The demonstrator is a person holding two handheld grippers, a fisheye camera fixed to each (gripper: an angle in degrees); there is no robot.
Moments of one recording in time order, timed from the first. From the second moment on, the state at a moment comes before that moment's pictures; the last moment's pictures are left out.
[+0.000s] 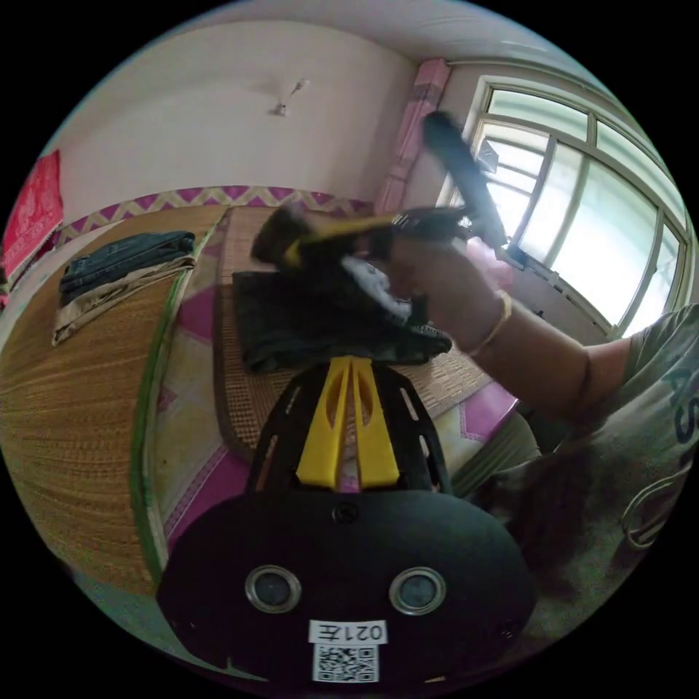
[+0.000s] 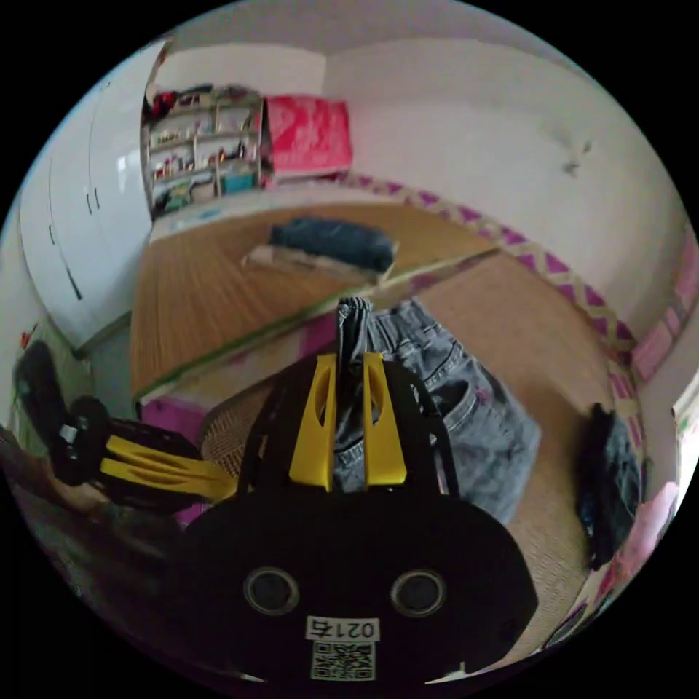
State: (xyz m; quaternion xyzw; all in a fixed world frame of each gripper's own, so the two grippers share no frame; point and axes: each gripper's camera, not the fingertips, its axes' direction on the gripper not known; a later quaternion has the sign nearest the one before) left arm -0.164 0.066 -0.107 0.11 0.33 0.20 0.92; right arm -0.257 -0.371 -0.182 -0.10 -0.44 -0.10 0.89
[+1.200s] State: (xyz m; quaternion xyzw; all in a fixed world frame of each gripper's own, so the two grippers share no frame) left arm -0.206 -0.225 0.149 -0.11 0.41 0.05 0.91; right arm 0.130 -0.262 0.081 -0.26 -0.62 0.30 0.68
